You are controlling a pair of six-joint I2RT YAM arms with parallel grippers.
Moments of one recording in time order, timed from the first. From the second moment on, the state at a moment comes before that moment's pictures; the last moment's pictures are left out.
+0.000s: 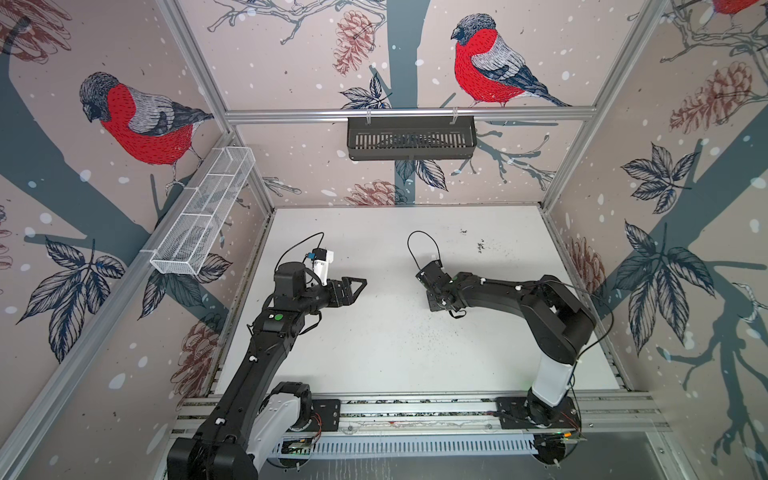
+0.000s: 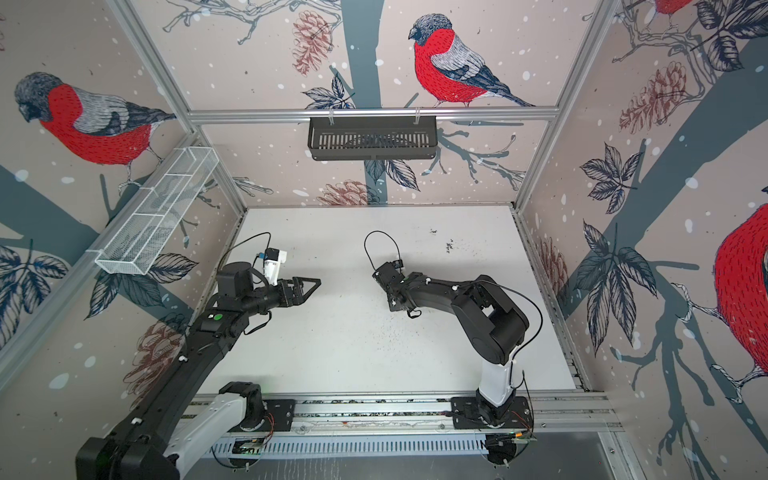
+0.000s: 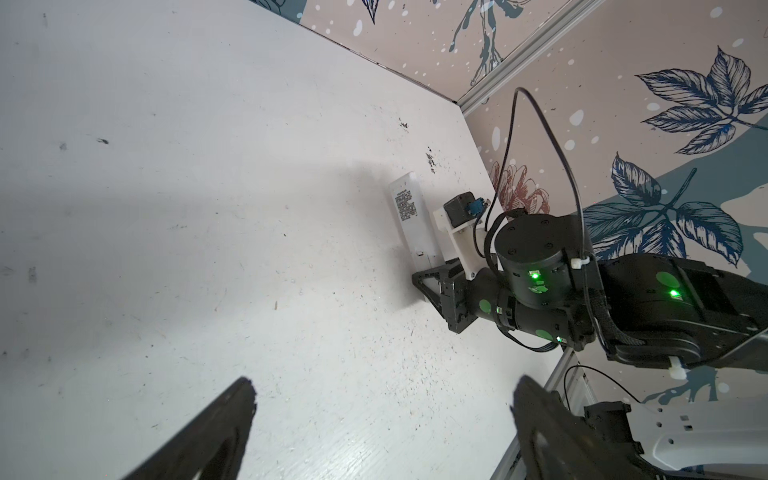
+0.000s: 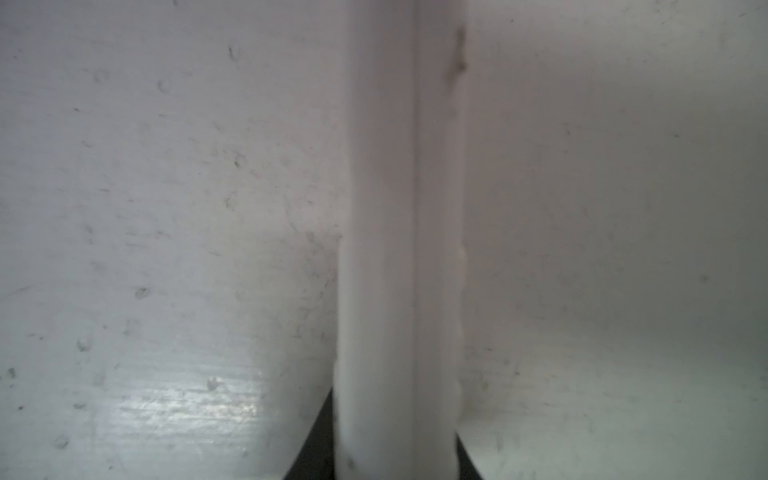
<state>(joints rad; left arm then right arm) -0.10 0.91 0.64 -0.28 0.68 -0.39 0.79 1.86 1.10 -0.50 0.38 0.53</state>
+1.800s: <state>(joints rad) -0.34 1.29 0.86 -0.31 0.32 -0.35 0.59 1.36 0.78 -0.28 0.33 0.31</state>
